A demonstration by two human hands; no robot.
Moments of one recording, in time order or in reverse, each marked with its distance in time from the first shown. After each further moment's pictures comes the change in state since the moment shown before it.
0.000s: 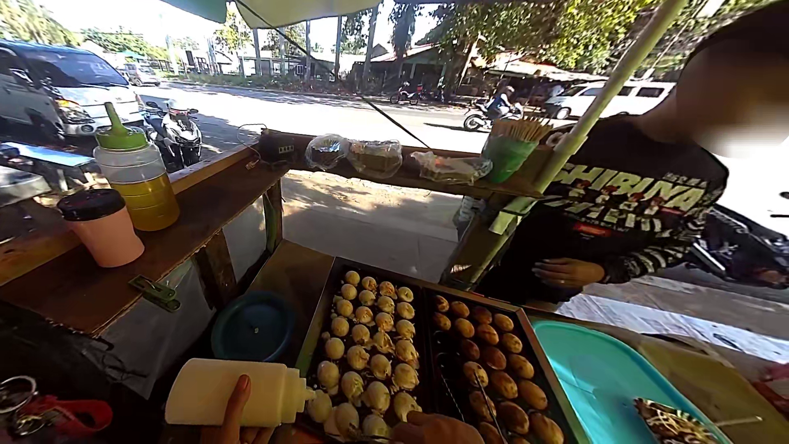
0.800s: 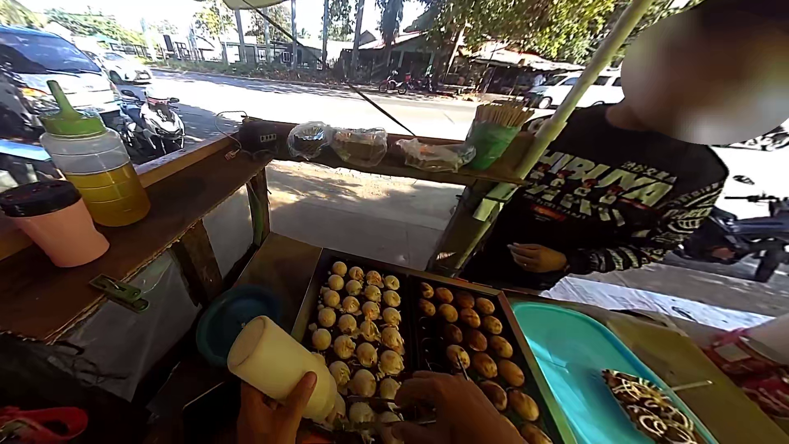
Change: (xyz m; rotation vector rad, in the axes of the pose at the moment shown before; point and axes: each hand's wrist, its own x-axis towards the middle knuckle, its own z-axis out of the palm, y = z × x) left_hand -0.008 -0.034 0.037 0.473 -0.168 0.445; right_hand 0.000 0.048 -0.024 0.209 -0.055 0.042
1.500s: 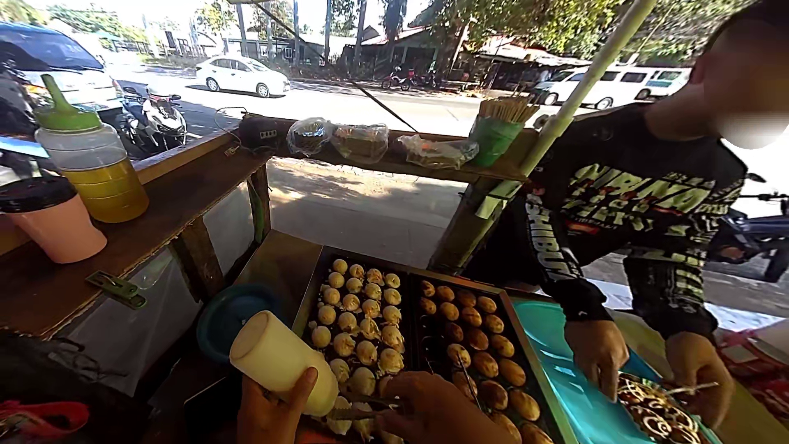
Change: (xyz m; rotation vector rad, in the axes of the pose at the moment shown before) left_hand 0.001 0.006 0.003 -0.008 -0.021 -0.025; right_hand 0.023 -0.004 0.005 0.074 -0.208 0.015
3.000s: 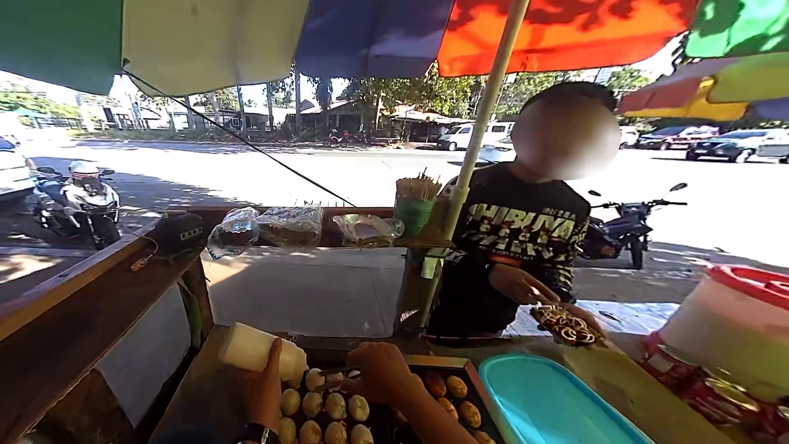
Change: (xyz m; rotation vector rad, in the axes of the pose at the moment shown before) left_hand 0.226 -0.003 0.170 -0.181 0.115 -0.098; right_hand 0.137 0.079 -0.136 -0.242 0.293 0.243
